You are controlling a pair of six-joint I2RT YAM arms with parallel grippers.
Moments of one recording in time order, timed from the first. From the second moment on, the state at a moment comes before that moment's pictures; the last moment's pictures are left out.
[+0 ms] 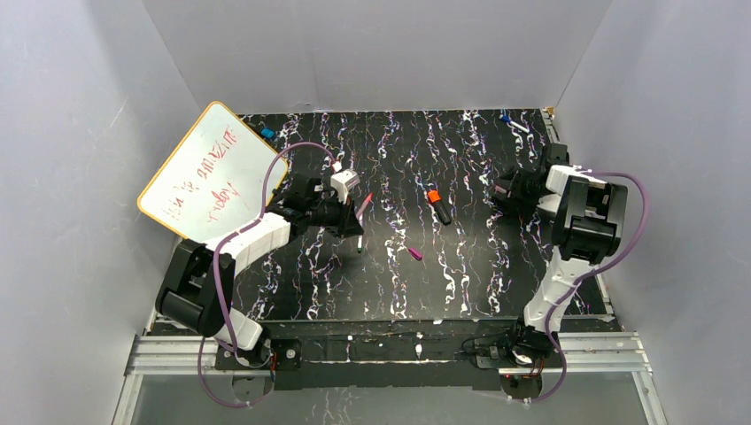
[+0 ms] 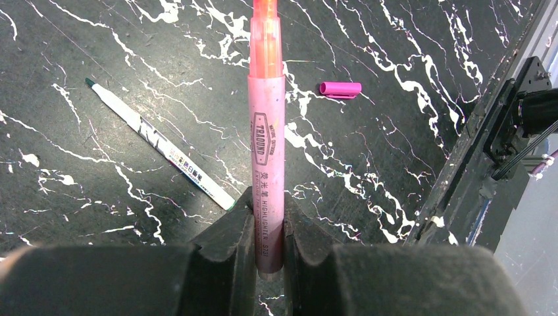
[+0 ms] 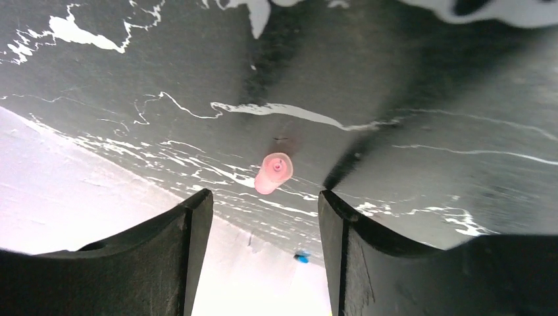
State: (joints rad) left arm -0.44 1.48 0.84 -0.11 0.61 -0.05; right arm -0.20 1.98 1.27 -0.44 -0.28 1.73
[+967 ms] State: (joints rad) left arm -0.44 1.55 0.85 -0.11 0.62 -0.05; right arm -0.32 1.99 1.41 -0.48 -0.42 1.57
